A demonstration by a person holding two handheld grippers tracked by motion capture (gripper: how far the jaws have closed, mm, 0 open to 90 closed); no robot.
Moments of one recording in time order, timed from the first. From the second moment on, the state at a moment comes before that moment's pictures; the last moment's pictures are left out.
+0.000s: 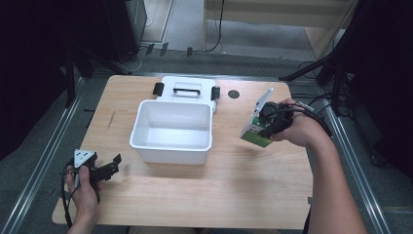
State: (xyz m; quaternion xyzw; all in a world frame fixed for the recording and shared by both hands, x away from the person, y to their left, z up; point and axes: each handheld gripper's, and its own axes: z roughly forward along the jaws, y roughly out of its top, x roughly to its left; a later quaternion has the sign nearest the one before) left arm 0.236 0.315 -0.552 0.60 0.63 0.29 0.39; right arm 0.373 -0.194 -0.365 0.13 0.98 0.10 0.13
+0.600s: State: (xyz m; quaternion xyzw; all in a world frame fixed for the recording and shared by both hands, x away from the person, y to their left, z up) left arm 0.236 0.315 -0.552 0.60 0.63 0.29 0.39; right arm 0.369 -0.168 -0.320 0.07 0.98 0.11 0.13
